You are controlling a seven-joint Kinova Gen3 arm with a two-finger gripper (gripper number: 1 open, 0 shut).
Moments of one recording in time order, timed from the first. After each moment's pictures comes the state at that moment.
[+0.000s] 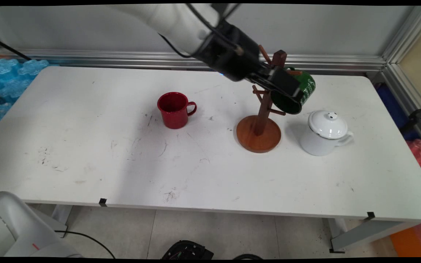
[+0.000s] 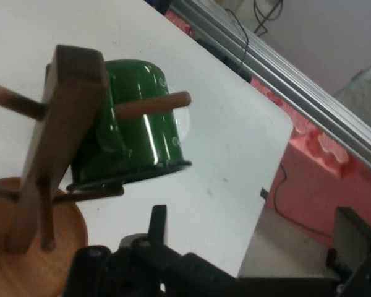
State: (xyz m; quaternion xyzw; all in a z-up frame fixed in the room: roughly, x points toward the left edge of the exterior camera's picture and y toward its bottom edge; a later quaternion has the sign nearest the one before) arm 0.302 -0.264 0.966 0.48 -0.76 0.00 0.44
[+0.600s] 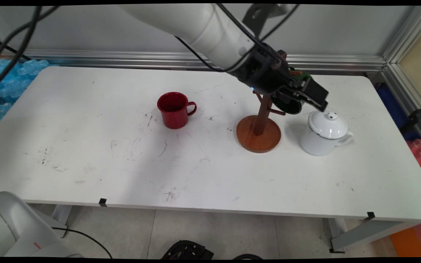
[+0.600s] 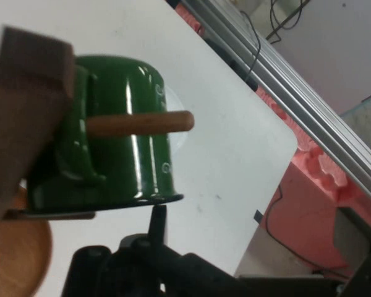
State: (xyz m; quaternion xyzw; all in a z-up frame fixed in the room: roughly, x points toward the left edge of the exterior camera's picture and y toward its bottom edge) arm 0.251 -0.286 0.938 0.52 -0.74 -0.03 0.43
